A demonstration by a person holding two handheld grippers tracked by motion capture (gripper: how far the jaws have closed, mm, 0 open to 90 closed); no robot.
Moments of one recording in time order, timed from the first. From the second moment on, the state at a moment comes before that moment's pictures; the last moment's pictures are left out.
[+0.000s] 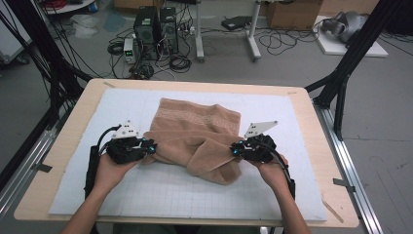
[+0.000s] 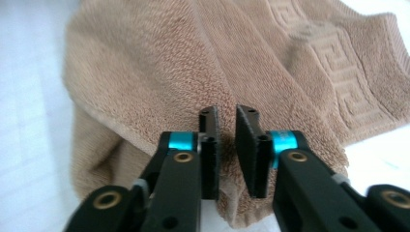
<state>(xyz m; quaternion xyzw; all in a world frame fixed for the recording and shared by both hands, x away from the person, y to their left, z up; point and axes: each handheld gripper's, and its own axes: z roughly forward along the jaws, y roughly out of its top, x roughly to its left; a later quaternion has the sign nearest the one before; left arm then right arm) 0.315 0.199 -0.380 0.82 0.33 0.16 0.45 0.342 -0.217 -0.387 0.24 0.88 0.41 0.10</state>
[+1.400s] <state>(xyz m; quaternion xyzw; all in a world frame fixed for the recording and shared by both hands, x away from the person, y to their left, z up) 0.290 0.138 -0.405 0.85 0.27 0.13 0.44 0.295 -0.168 -0.390 0.19 0.88 0.41 0.11</state>
